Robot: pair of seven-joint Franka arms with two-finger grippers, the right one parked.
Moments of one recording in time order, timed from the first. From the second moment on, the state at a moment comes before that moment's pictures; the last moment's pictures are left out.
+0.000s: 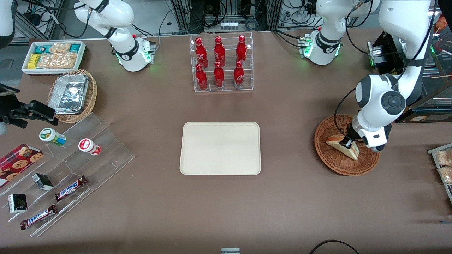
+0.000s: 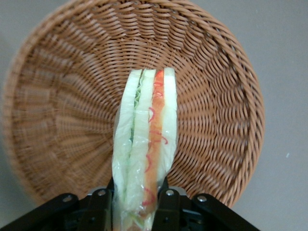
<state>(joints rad) -0.01 0.20 -0.08 -2.18 0.13 2.31 -1.11</state>
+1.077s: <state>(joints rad) -0.61 0.40 -0.10 -1.71 0.15 2.16 -1.09</state>
